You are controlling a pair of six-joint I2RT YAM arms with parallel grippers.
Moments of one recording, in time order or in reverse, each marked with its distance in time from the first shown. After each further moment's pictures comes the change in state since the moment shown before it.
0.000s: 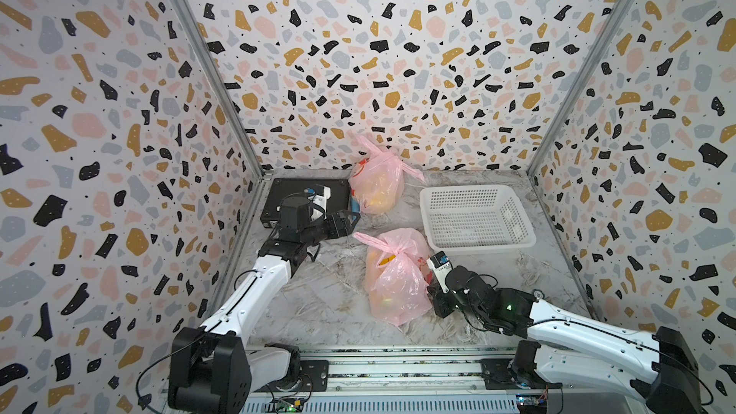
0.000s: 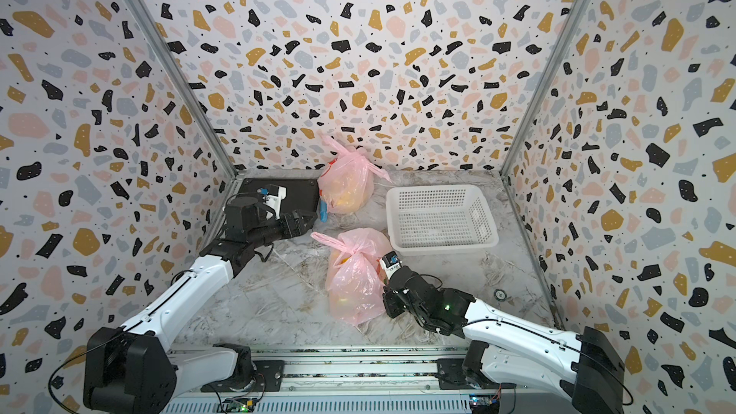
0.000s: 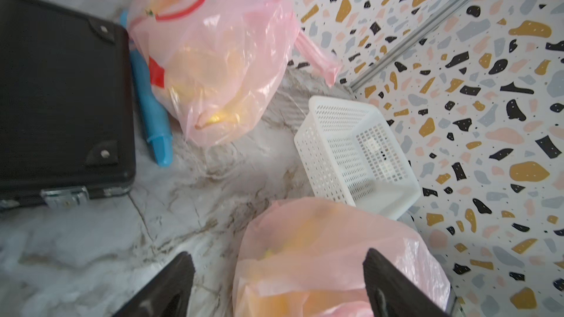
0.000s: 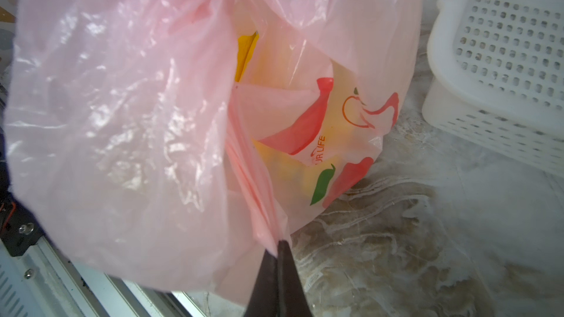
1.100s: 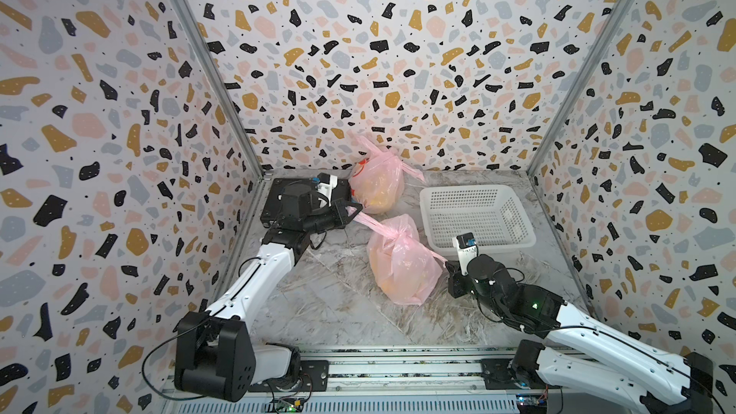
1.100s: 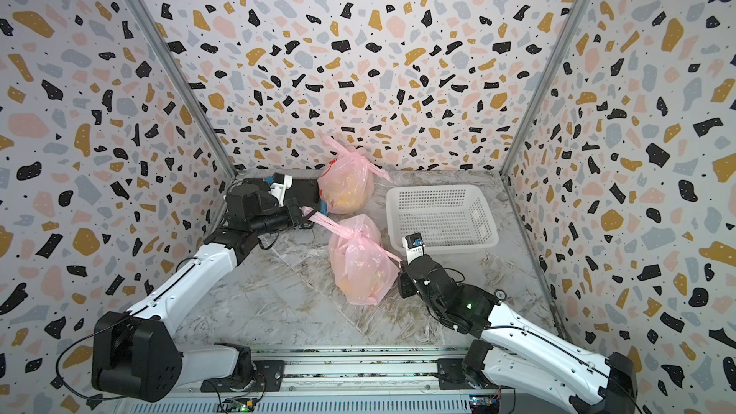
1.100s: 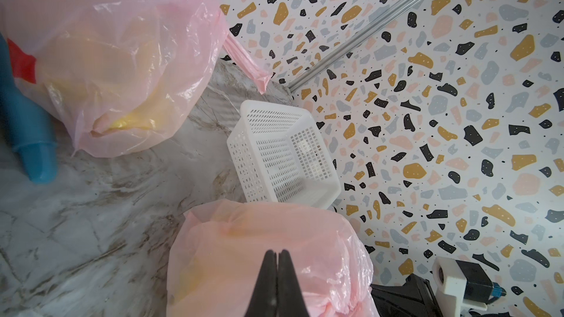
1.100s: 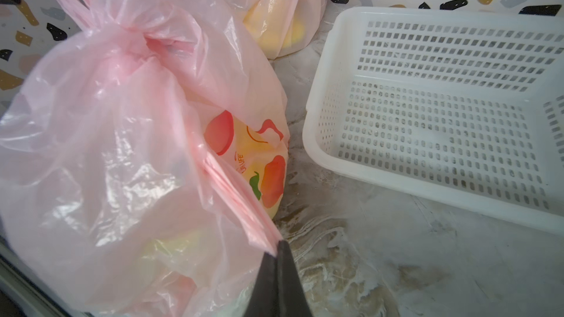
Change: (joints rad) left arm 0.009 0.095 0.176 0.050 0.183 -0.166; right arm -0.098 -0.150 0.079 -0.075 0.195 -0.004
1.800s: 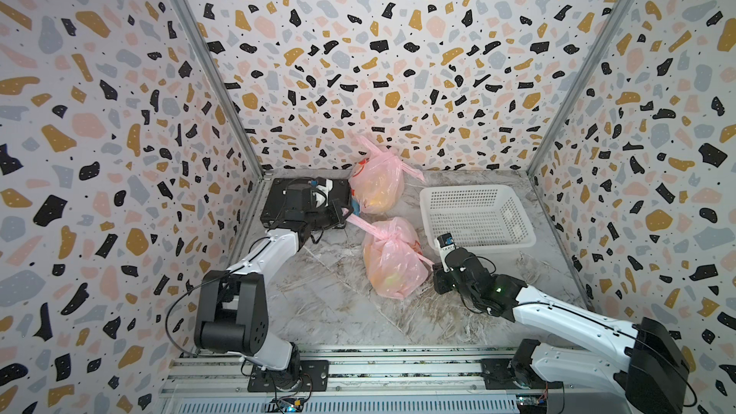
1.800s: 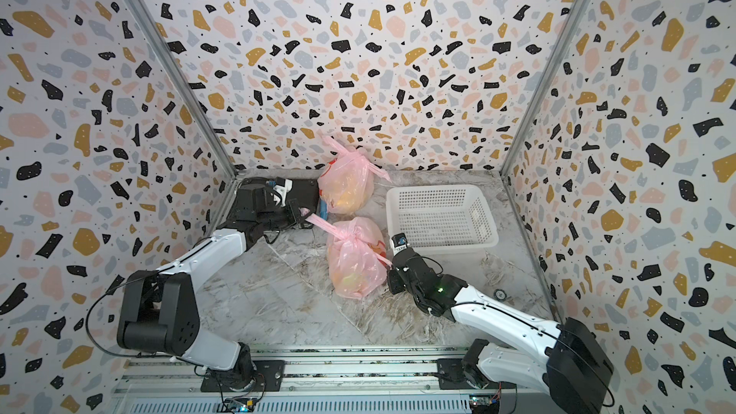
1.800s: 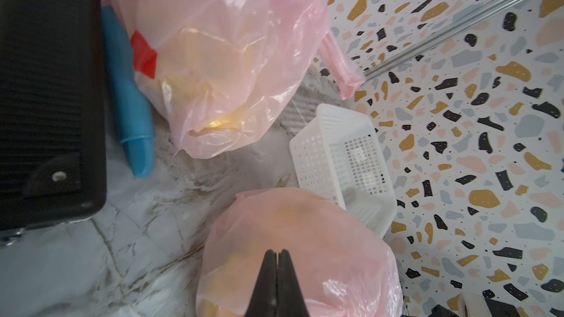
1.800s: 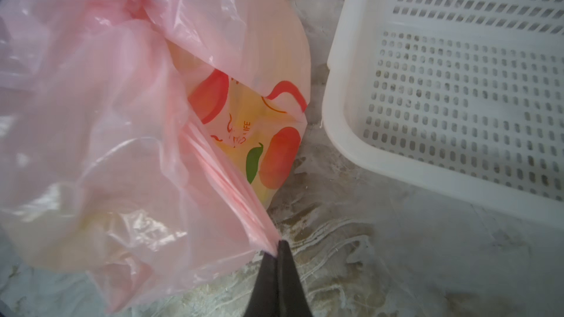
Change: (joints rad) left arm 0.071 0.253 -0.010 0.037 -0.061 0.082; right arm -0.089 0.294 -0.081 0.227 -0.152 -0.022
